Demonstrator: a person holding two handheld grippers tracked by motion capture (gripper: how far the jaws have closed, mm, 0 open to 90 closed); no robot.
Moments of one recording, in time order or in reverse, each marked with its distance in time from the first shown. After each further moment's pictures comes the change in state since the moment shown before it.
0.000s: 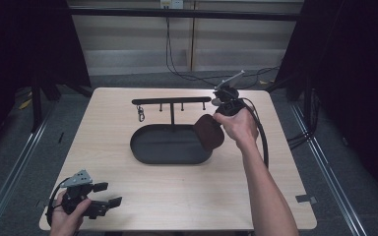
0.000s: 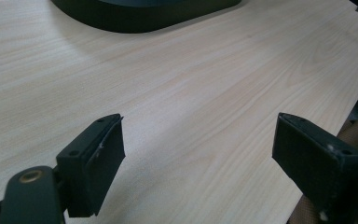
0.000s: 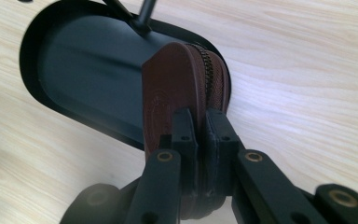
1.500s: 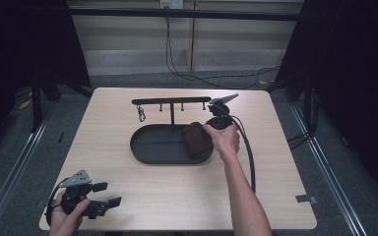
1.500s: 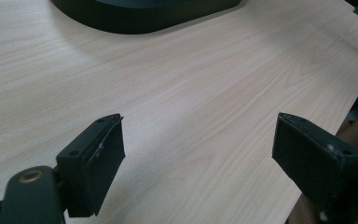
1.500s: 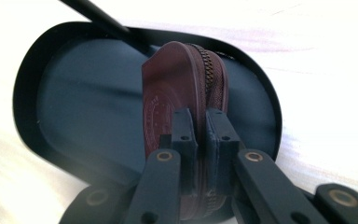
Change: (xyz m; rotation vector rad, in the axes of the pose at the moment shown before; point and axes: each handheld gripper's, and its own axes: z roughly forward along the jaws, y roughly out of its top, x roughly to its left) left arm 0.002 0.000 -0.002 0.000 -0.005 0.005; right arm -0.012 -0.014 0.085 -0.096 0.128 0.142
